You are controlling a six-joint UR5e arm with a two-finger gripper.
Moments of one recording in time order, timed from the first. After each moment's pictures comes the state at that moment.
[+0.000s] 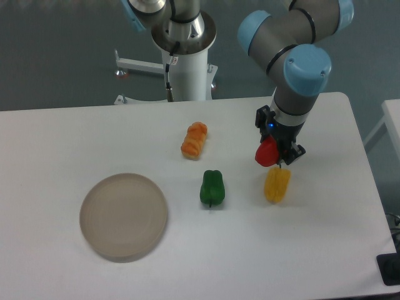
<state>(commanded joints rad) 2.39 -1.97 -1.34 -1.42 1.56 1.57</state>
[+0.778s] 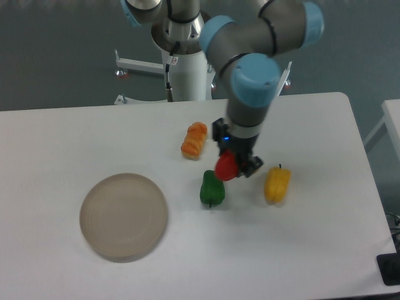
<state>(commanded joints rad) 2.11 -1.99 -1.31 -1.36 1.50 1.12</state>
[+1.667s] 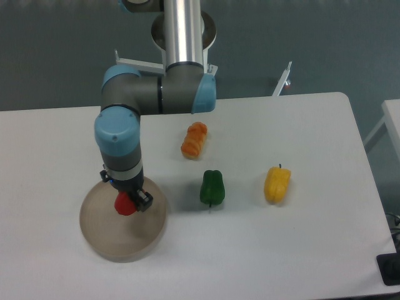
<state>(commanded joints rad) 1.85 -2.15 -1.32 -1.22 1.51 0.78</state>
